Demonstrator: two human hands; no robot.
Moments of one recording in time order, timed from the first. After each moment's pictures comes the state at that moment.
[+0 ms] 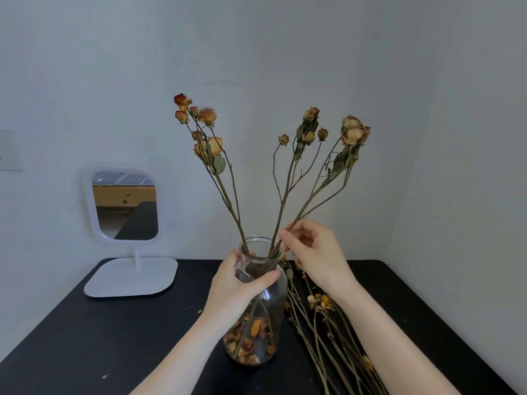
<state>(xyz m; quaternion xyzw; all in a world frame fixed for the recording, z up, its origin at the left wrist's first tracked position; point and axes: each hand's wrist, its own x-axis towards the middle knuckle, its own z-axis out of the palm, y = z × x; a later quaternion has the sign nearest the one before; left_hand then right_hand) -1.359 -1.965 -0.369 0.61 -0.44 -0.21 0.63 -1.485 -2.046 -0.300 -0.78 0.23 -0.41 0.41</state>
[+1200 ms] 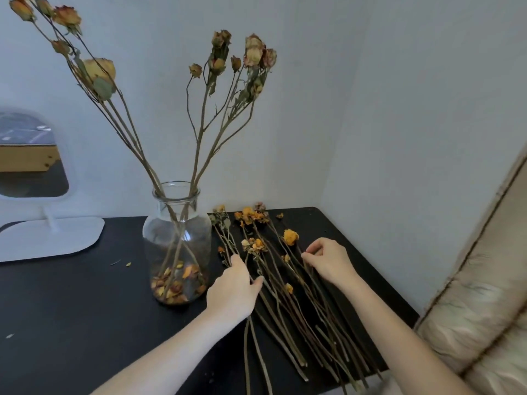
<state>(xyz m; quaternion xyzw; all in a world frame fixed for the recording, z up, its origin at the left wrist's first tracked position) -1.479 -1.997 -0.426 0.80 -0.51 -0.14 0.28 -1.637 -2.122 -0.405 -0.75 0.55 -0.22 0.27</state>
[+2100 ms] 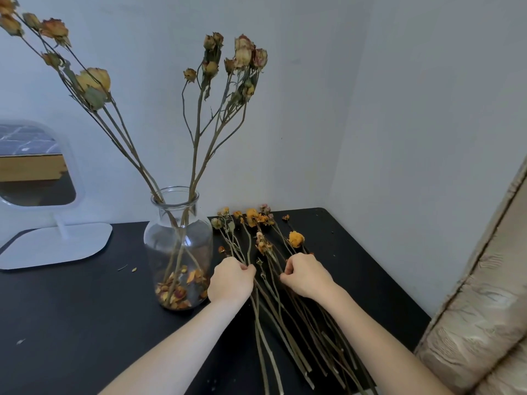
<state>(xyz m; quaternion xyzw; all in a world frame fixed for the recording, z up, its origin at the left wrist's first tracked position) -1.467 -2.027 -0.433 0.83 -0.39 -0.19 0.36 -1.595 -2.105 -0.422 -0.83 0.51 -0.07 0.21</state>
